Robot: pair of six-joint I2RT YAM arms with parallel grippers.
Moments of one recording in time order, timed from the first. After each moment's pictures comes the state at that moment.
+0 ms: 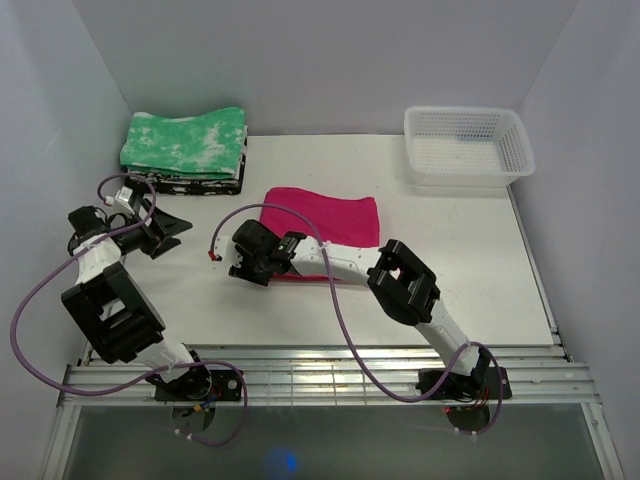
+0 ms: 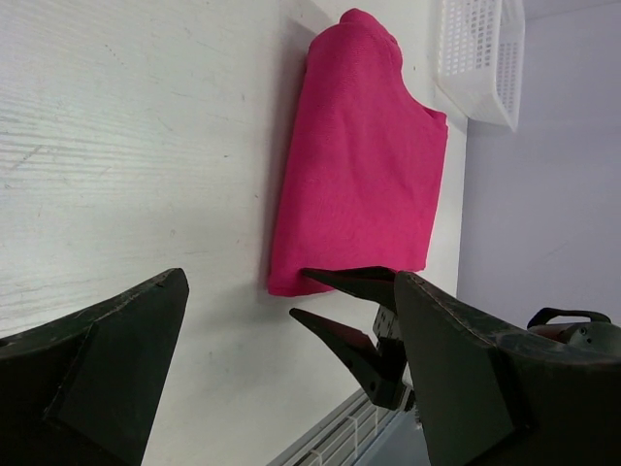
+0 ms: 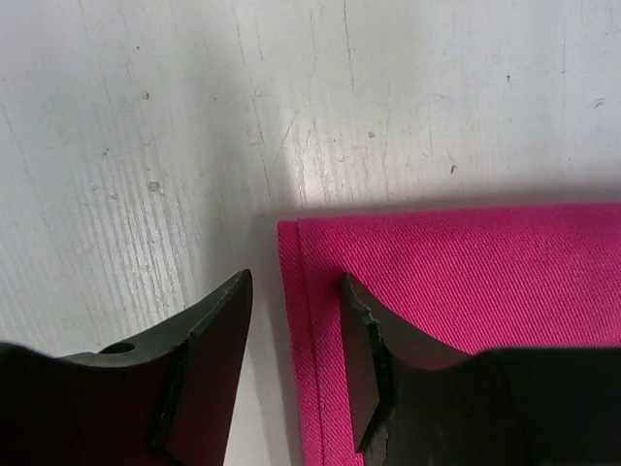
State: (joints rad) left arm 0.64 1.53 1.01 -0.51 1.07 -0.11; right arm 1.12 2.26 1.82 -0.42 -0.04 -0.39
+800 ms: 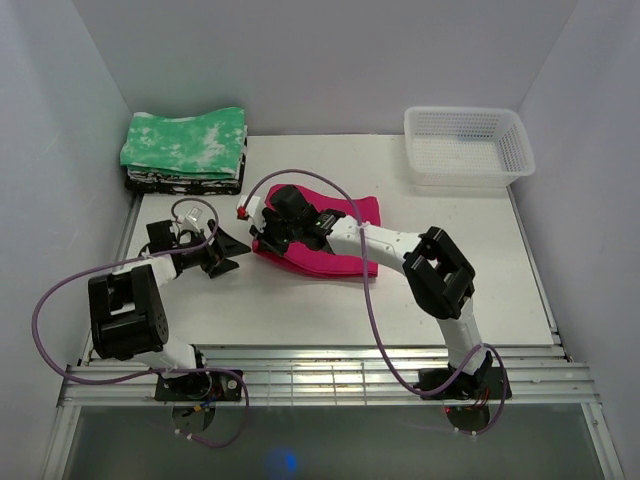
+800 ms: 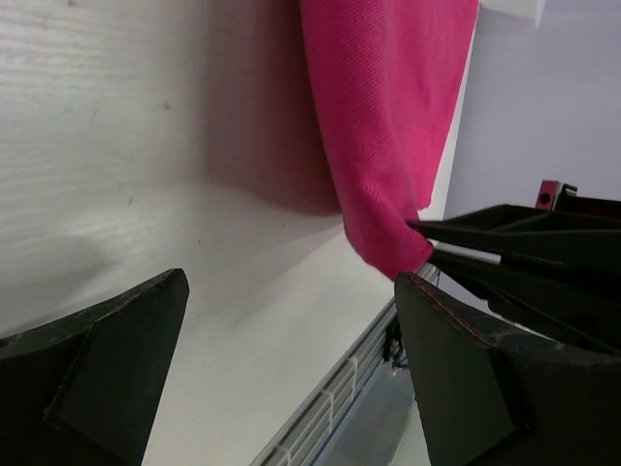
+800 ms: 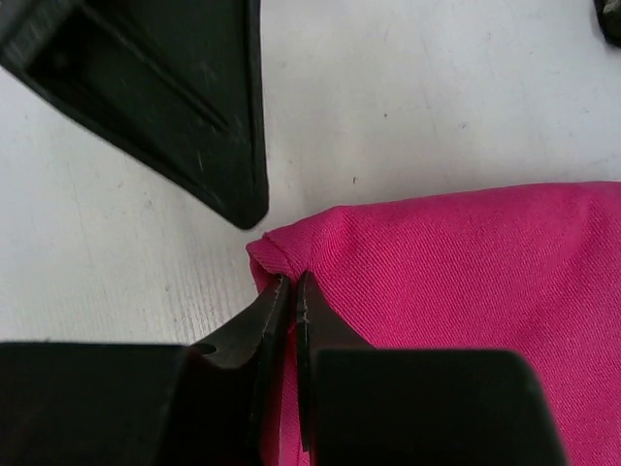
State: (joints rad) left arm 0.29 1.51 0.65 -0.10 1.00 -0.39; right arm 0.98 2.06 1.62 -0.19 -0.30 -0.29
